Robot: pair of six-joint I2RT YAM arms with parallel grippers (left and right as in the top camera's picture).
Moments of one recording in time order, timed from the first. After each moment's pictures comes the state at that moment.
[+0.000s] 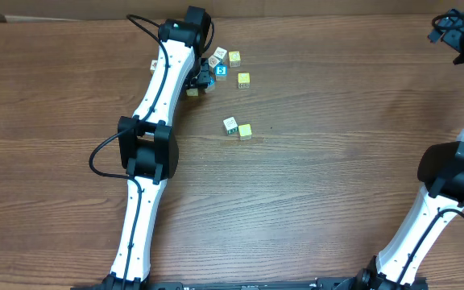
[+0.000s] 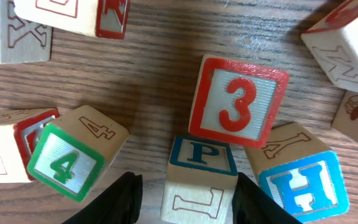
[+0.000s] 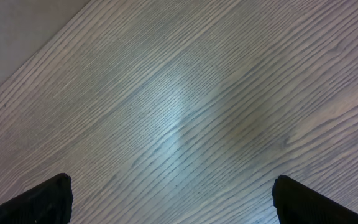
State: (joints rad) left arm -0.25 2.73 2.69 -1.40 -0.14 -0.38; right arm -0.37 2.33 2.68 -1.48 0.02 0.33
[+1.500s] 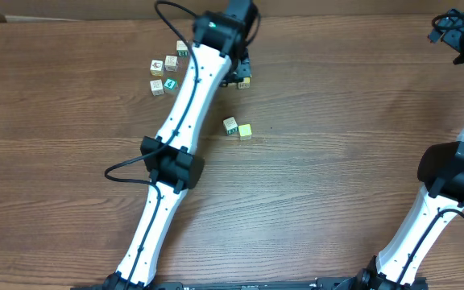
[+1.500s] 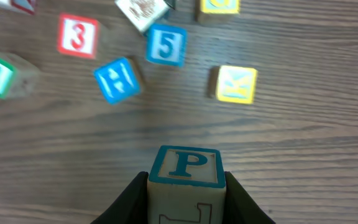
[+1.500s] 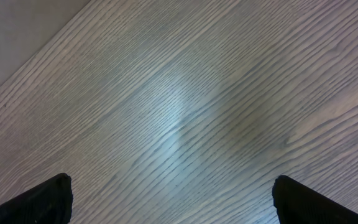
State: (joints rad) left arm -0.45 2.73 3.05 -1.62 -0.12 -0.60; right arm -0.37 2.33 2.68 -1.47 0.02 0.33
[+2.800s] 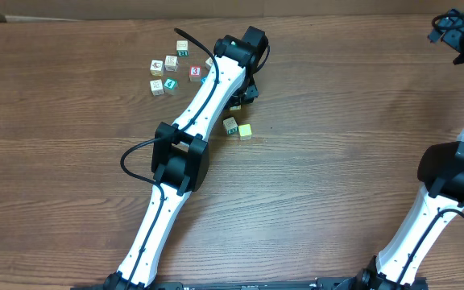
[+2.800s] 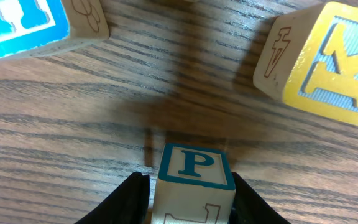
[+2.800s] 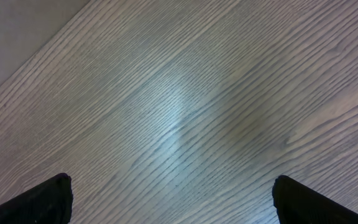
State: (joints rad) left arm -0.48 2.73 2.66 -1.40 -0.12 -0.78; right arm -0.37 2.33 2.68 -1.48 0.02 0.33
